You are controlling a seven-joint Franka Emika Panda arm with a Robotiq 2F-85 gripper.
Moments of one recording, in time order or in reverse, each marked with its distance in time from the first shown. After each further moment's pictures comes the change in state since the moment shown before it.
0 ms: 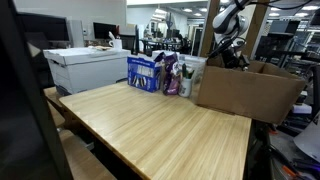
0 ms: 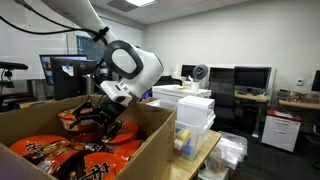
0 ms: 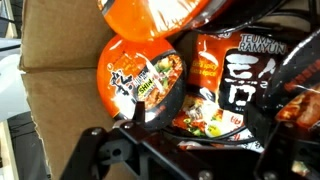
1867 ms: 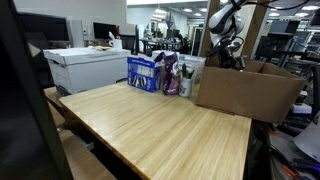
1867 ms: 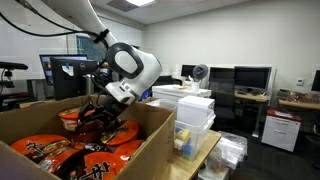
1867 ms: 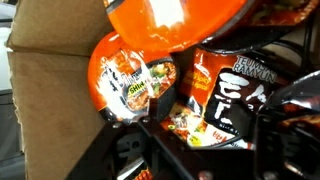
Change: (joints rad) arm 0.024 0.018 0.026 0.021 -0.006 0.008 -0.143
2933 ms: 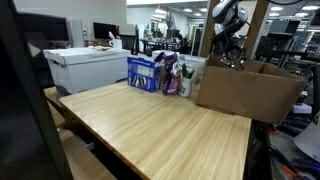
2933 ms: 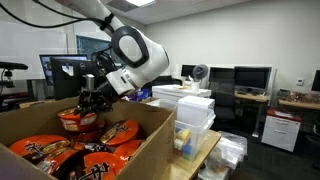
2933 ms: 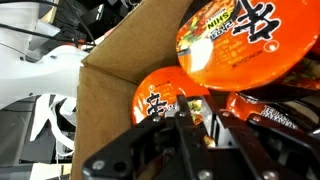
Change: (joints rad) arm -0.037 -0.024 -0.042 0.090 0.120 -0.287 -0.206
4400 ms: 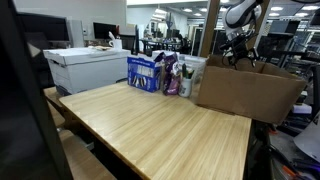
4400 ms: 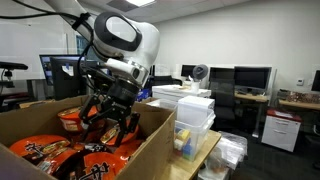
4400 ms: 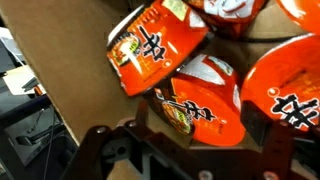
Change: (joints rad) arm -0.005 -0.149 -0.031 -0.158 -0.562 0.496 0.256
